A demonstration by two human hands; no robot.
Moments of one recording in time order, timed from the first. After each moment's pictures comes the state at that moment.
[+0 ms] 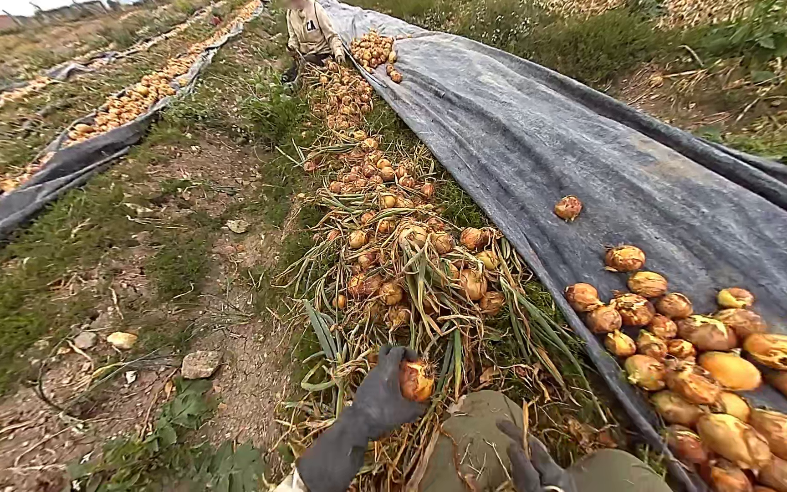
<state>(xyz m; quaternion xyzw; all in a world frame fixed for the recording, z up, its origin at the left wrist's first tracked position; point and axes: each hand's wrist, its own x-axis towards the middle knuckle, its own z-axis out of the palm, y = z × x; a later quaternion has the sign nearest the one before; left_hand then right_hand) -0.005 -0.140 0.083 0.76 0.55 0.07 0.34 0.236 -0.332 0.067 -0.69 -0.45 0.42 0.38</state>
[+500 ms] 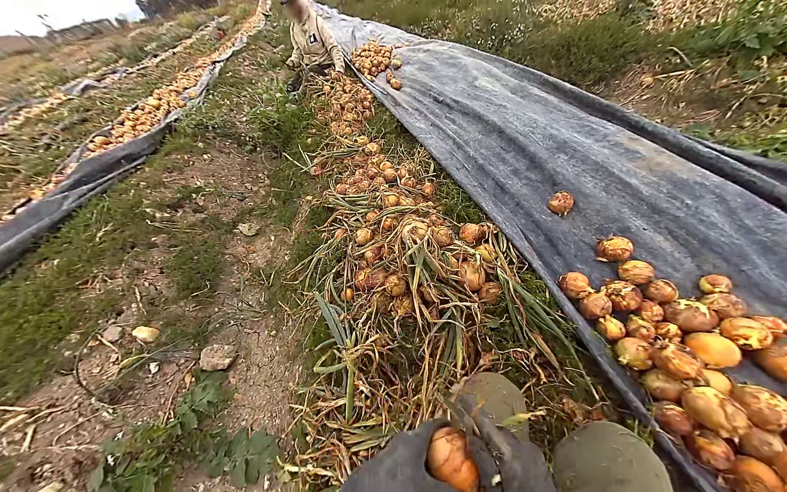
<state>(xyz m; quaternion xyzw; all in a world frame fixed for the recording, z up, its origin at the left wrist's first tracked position) -0.001 -0.273 0.171 0.67 0.46 -0.03 0.58 0.192 -0.345 0.104 -0.61 -0.65 0.21 0.40</state>
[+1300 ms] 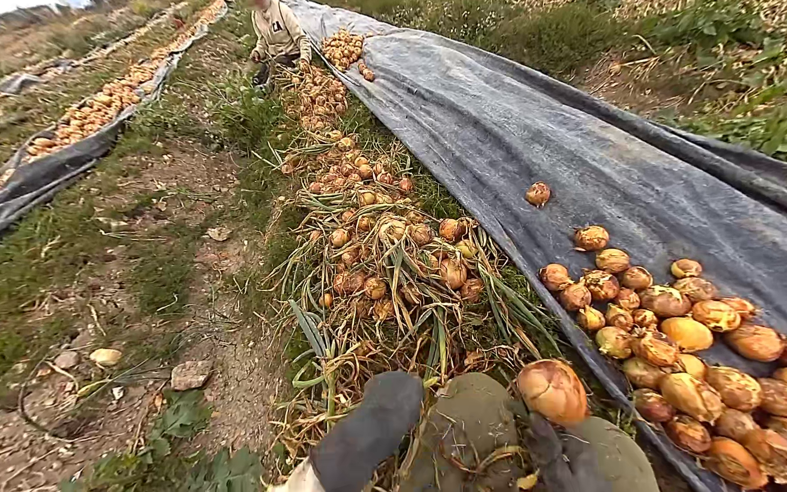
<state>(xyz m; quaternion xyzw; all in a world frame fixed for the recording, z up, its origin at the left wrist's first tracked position) 0.068 -0.191 0.157 0.79 0.47 -0.31 0.22 0.267 -0.348 0.076 -0.72 -0.42 0.31 0.46</state>
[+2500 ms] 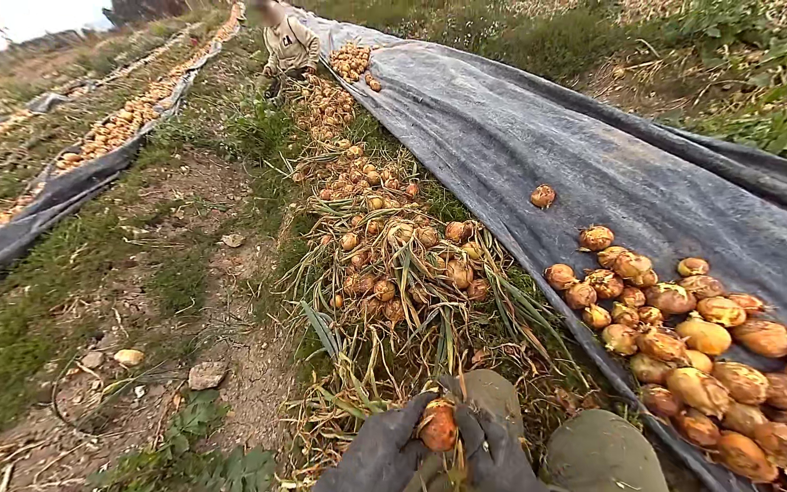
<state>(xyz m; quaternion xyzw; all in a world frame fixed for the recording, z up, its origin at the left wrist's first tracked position) -0.008 -0.250 0.172 0.81 0.42 0.04 0.41 0.183 -0.319 0.106 -0.60 -0.55 0.31 0.49</state>
